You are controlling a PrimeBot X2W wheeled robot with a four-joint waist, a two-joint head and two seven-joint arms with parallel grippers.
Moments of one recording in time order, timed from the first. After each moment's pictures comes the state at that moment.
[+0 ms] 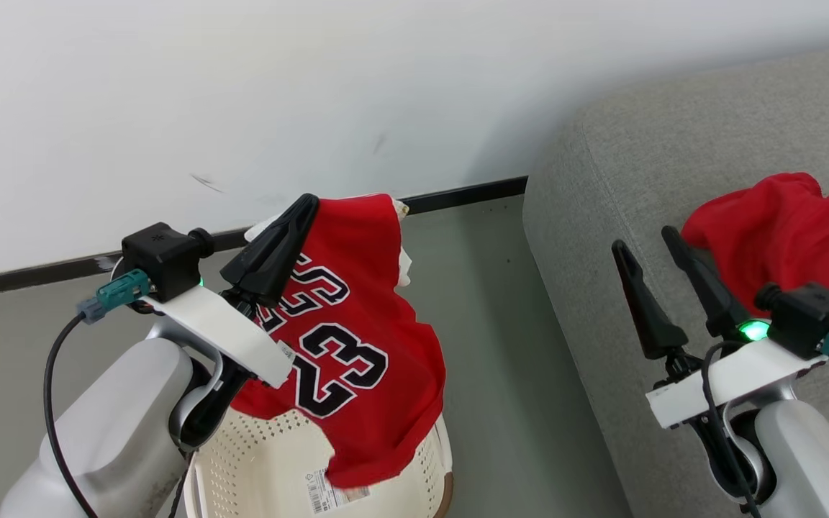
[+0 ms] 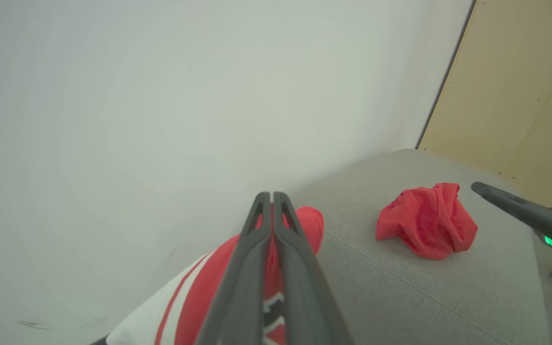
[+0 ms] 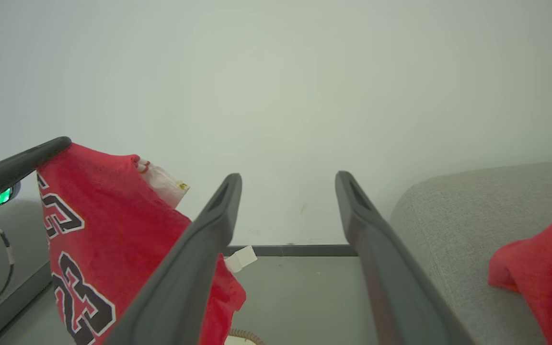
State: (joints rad) left arm -0.64 0.32 -0.69 0.28 -0.82 -0.13 -0.25; right arm -0.26 -0.19 0.22 0.08 0.40 0.12 -0.26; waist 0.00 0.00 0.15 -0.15
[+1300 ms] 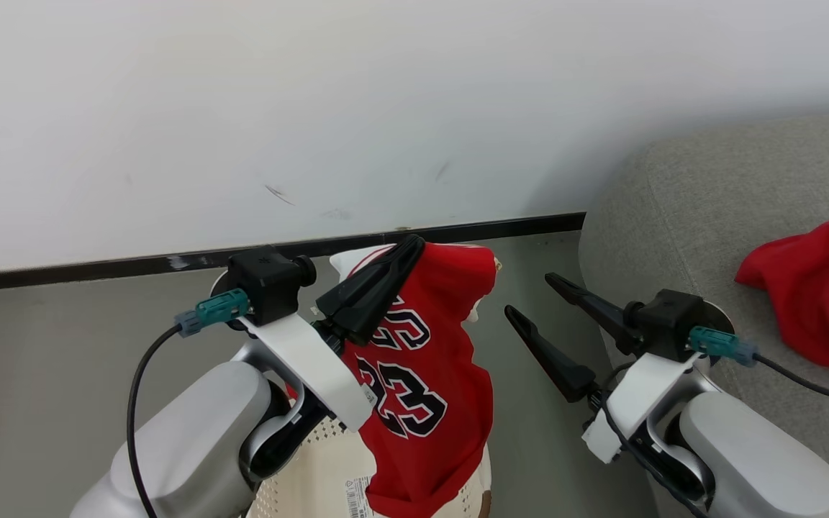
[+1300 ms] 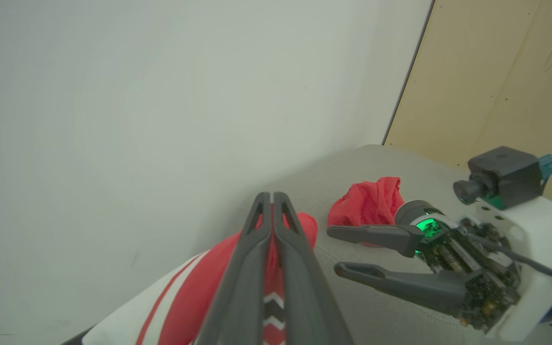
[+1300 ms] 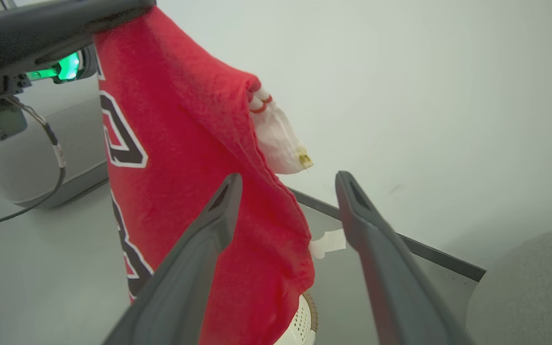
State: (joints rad) left arm -0.63 0.25 -0.79 0.15 -0.84 -0.13 -0.16; right arm -0.44 -0.31 0.67 0.22 0.46 0.12 -0.26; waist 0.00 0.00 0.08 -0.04
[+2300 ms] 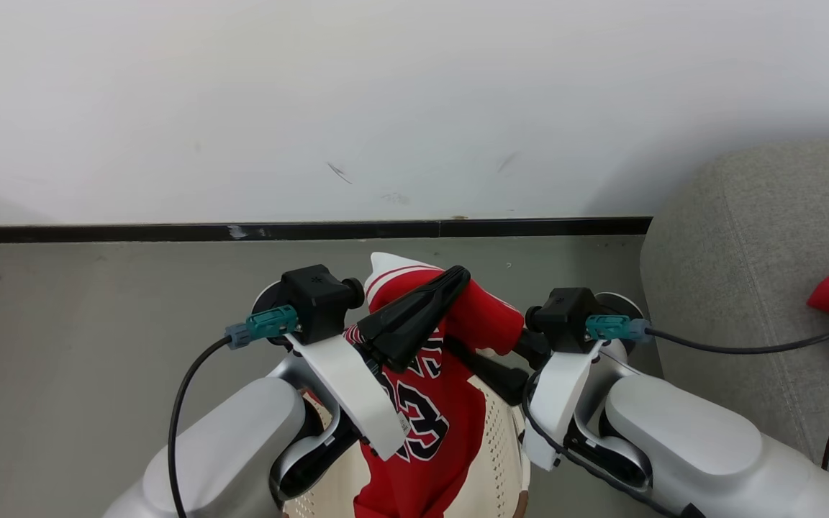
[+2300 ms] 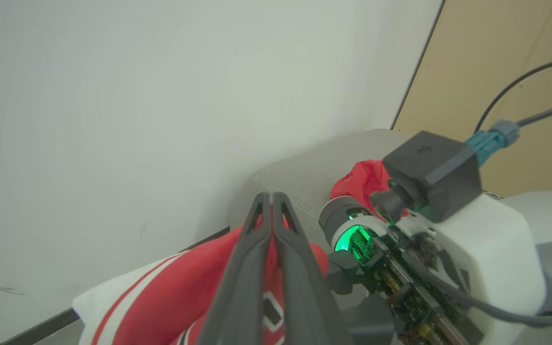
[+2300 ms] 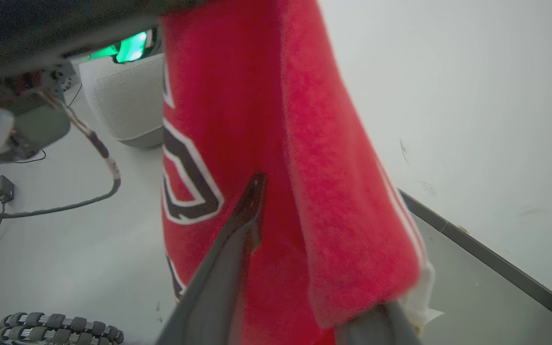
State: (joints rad) left arm -0.63 0.22 -0.87 0.13 -0.84 -0.13 -0.12; right arm -0.70 -0.26 1.09 0.35 0.67 0.12 -0.26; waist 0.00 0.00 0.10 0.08
